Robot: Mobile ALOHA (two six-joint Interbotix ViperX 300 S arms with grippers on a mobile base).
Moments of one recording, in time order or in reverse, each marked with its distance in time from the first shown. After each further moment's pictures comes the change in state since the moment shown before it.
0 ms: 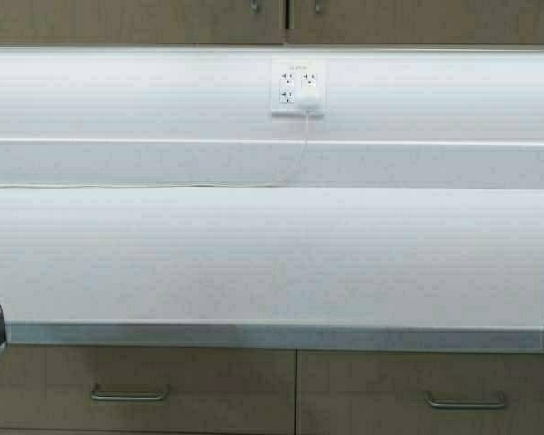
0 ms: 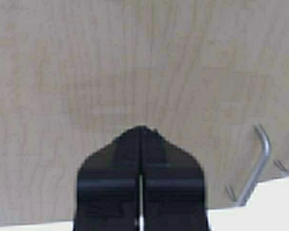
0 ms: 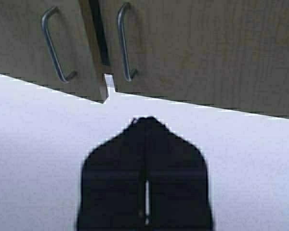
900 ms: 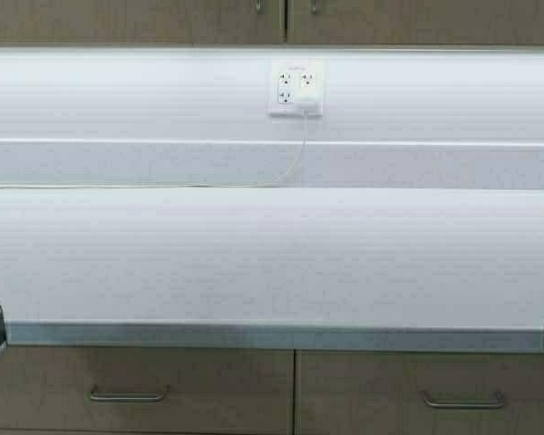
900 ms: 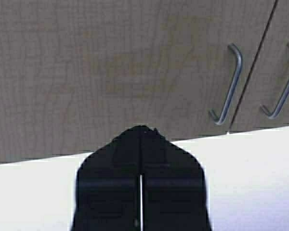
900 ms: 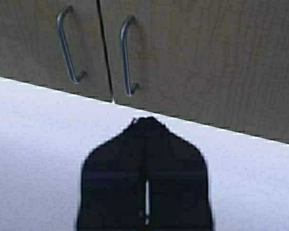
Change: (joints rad) left arm 0.000 -0.179 0.212 0.006 -0.020 0.003; right arm 0.000 0.186 -0.163 -0.006 0.003 -0.029
